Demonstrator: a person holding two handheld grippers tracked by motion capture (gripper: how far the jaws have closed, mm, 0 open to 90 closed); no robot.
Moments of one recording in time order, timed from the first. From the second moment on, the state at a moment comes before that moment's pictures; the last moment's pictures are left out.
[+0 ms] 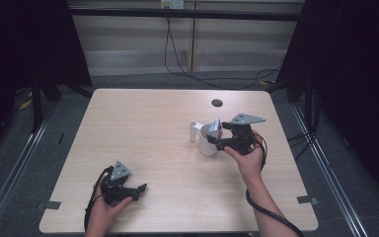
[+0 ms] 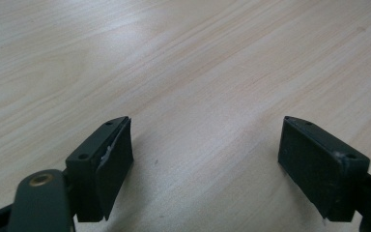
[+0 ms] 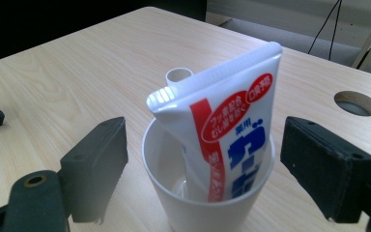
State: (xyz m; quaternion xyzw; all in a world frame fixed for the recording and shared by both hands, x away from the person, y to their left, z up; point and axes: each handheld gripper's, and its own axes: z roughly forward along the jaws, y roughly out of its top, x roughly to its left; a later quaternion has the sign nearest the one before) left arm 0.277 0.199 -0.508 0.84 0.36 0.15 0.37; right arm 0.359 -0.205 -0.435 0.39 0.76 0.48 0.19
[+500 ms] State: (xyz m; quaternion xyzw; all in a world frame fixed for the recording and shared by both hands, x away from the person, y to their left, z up) left arm 0.278 0.199 -0.507 0.84 0.36 0.15 0.36; right arm 0.345 -0.220 -0.436 0.39 0.76 0.49 0.18
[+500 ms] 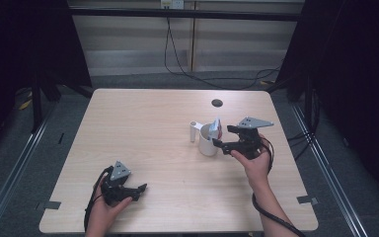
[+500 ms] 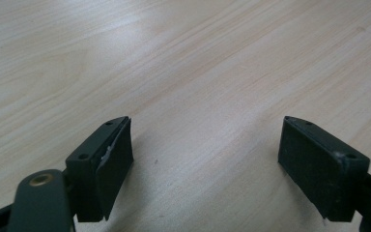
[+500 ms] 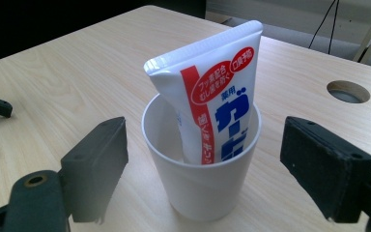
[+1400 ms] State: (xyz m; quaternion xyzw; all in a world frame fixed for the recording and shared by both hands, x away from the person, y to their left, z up) left arm 0.277 0.199 -0.507 0.84 0.36 0.15 0.36; right arm 0.326 -0.230 -0.440 0.35 0.80 0.46 0.17
